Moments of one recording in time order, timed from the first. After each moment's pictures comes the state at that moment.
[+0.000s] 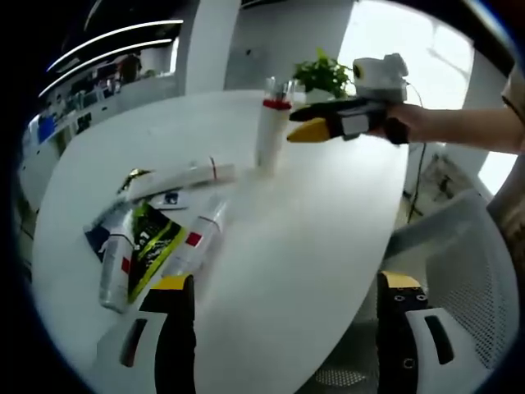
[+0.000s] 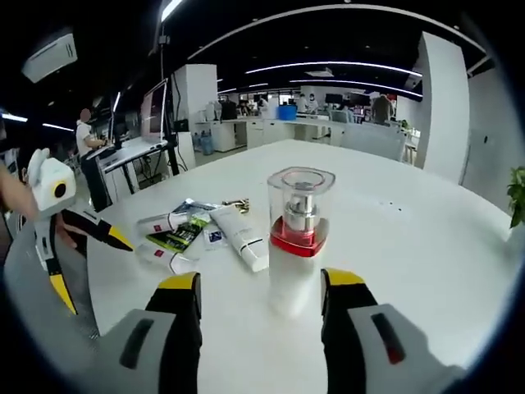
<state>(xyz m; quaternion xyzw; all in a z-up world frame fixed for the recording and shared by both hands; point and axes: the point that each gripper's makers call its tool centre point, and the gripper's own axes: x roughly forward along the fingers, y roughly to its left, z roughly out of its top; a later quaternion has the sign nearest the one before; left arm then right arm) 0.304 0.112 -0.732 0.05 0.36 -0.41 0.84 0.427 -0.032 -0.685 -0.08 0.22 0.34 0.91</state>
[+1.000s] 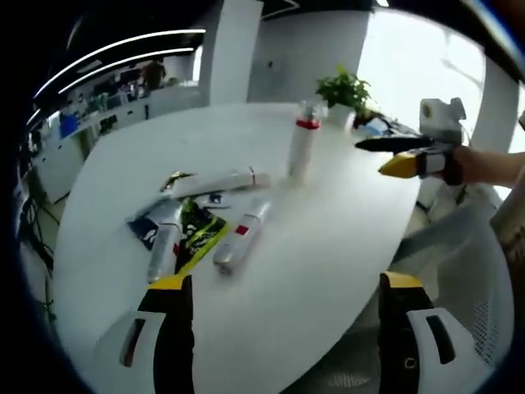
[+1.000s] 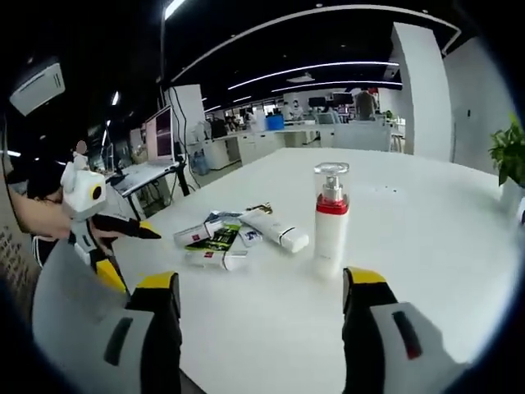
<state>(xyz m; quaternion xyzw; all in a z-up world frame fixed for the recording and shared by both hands) 0.302 0.168 -0.707 0.04 0.33 -0.36 0.87 0.341 -0.021 -0.659 0.00 0.21 0.31 0.93</state>
